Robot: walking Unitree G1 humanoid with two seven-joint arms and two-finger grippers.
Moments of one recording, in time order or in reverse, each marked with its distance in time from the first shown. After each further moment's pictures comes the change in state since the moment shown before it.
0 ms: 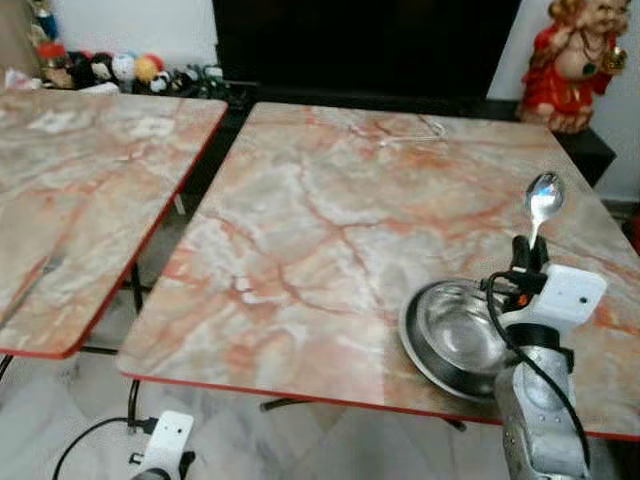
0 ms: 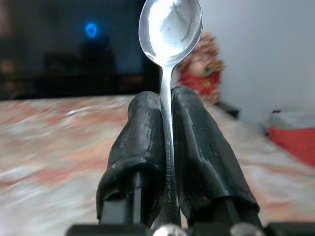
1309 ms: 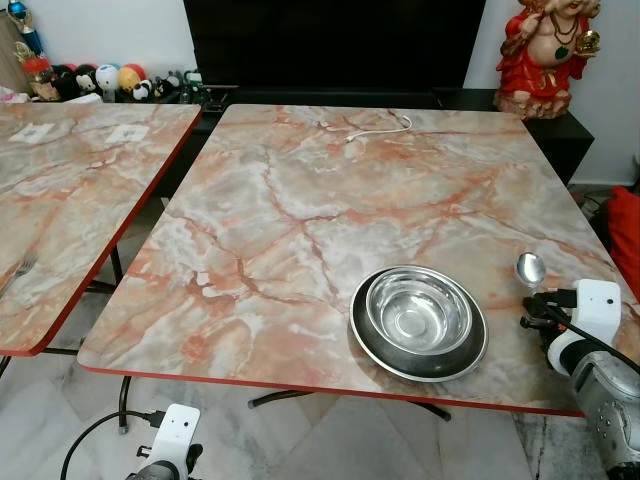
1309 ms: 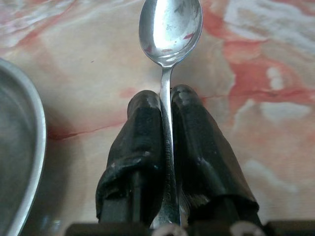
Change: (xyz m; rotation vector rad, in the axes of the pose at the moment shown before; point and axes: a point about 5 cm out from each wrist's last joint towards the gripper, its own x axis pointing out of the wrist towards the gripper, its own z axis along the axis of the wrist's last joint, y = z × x) left arm 0.002 -0.008 0.003 -0.005 0.001 -0.025; right arm 0.001 -0.064 -0.068 0.085 0.713 0.214
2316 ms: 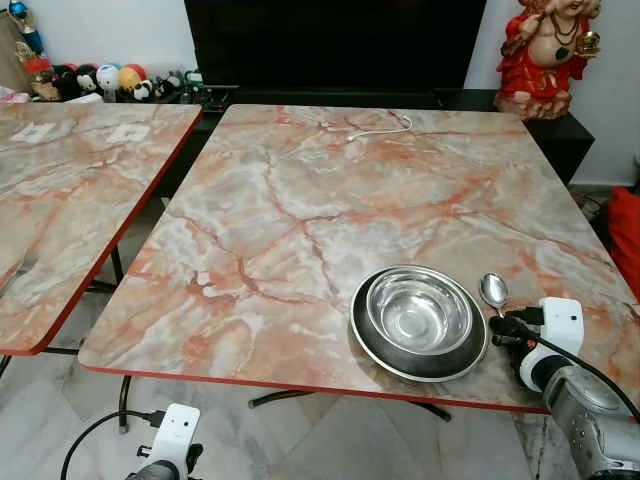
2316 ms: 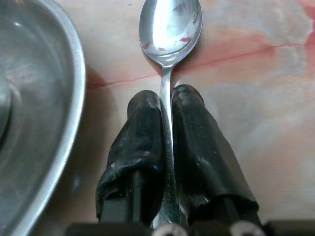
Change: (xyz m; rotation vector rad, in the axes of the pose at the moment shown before) left arm 0.000 0.000 0.000 -0.003 -0.001 0.001; right arm 0.005 0.021 -0.028 -0.005 0.090 0.089
